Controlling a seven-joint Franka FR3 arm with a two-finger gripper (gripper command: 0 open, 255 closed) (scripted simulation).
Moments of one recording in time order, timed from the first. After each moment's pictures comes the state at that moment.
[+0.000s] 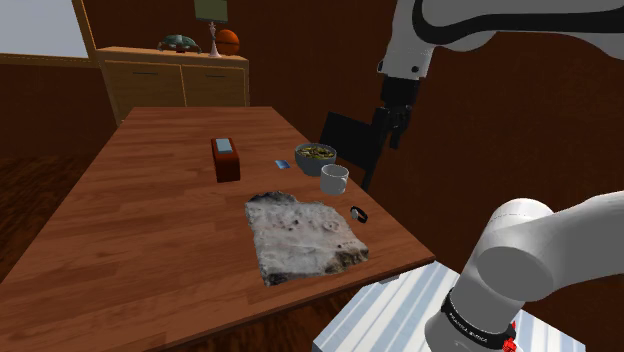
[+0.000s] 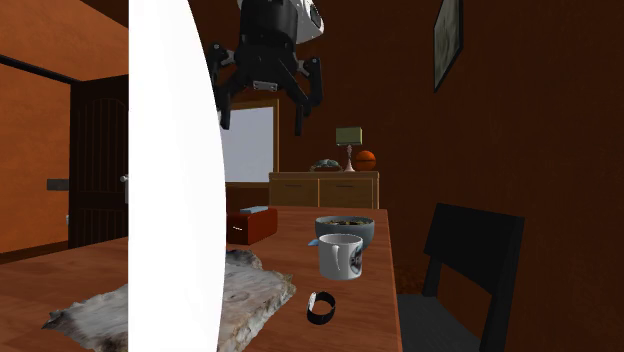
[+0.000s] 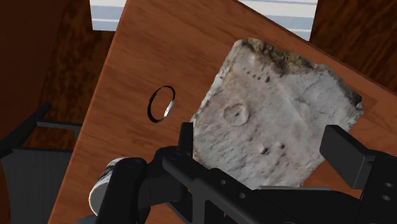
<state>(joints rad) -0.01 -0.81 -0.02 -2.41 0.05 1.57 -0.06</state>
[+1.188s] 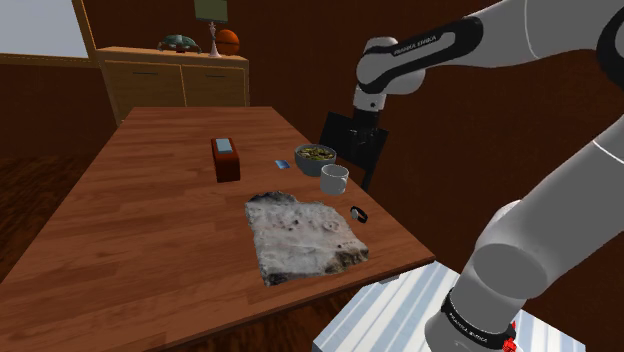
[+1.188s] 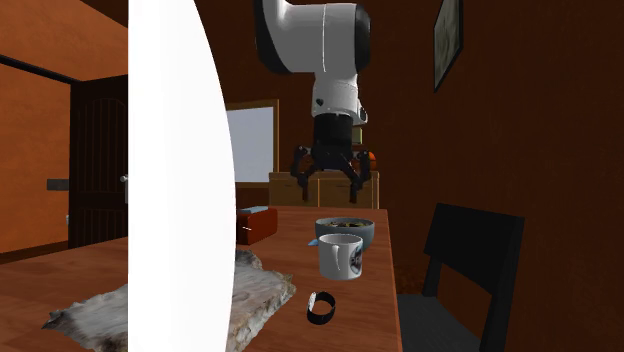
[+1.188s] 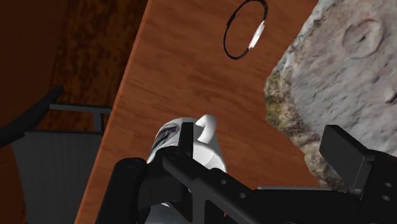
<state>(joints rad) -0.07 -0.31 -0.20 -2.31 -0.01 1.97 -0.24</state>
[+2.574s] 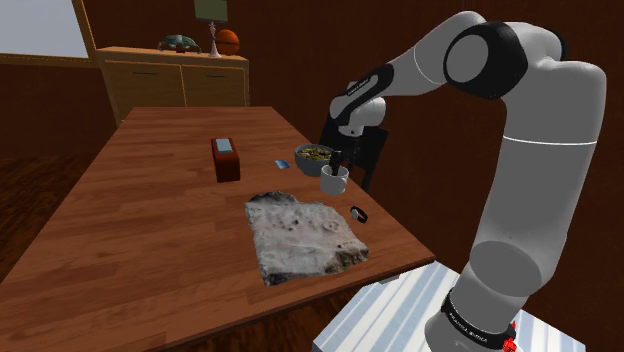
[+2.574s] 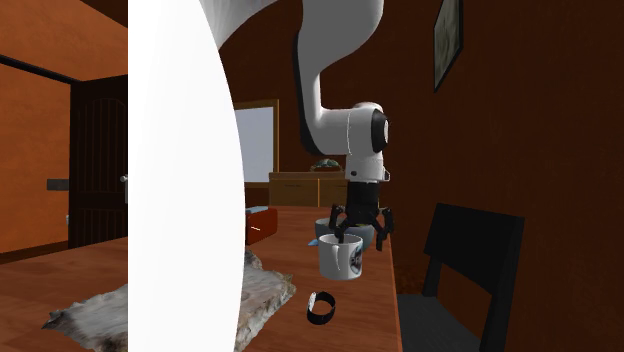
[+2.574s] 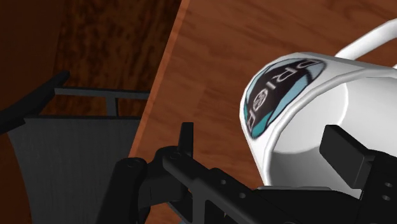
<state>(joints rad) -0.12 0.22 -0.28 -2.04 0.14 2.22 -0.43</state>
